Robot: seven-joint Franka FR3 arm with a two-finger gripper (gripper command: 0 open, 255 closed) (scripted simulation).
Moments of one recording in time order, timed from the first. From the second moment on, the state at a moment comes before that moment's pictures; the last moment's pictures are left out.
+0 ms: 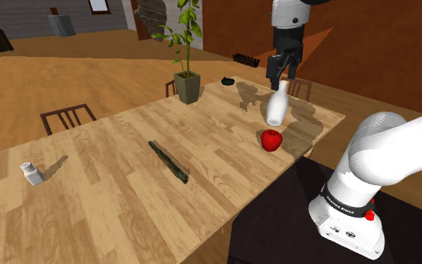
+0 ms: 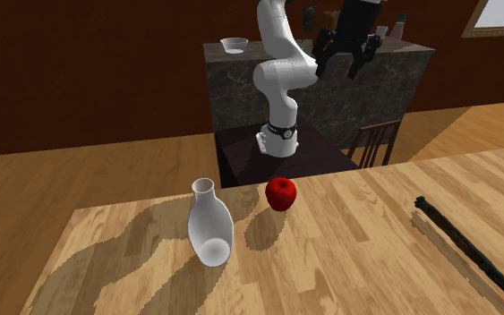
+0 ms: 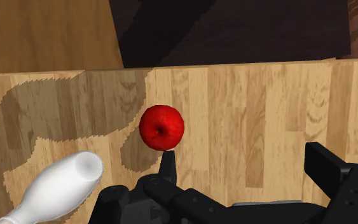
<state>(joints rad) -0.01 -0.80 0.04 -2.39 -0.09 1.51 0.13</state>
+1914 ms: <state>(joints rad) -0.14 -0.10 -0.53 -2.05 -0.06 1.95 -0.45</state>
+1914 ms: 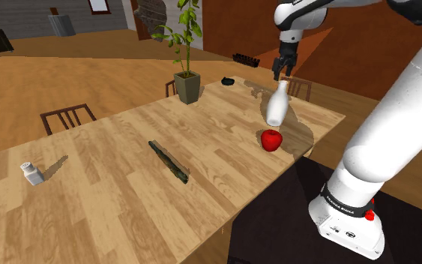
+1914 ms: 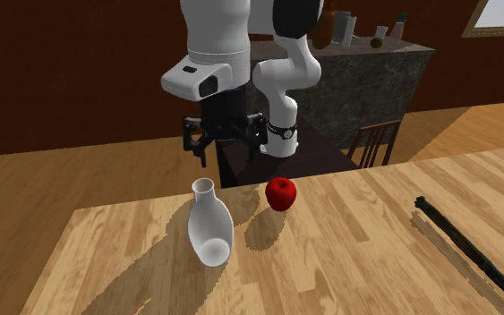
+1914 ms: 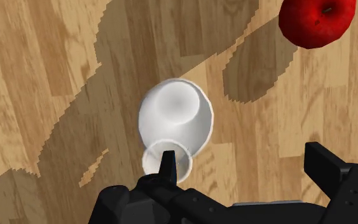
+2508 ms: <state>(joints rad) -0.20 0.13 -0.58 -1.91 0.09 2.01 -0.60</state>
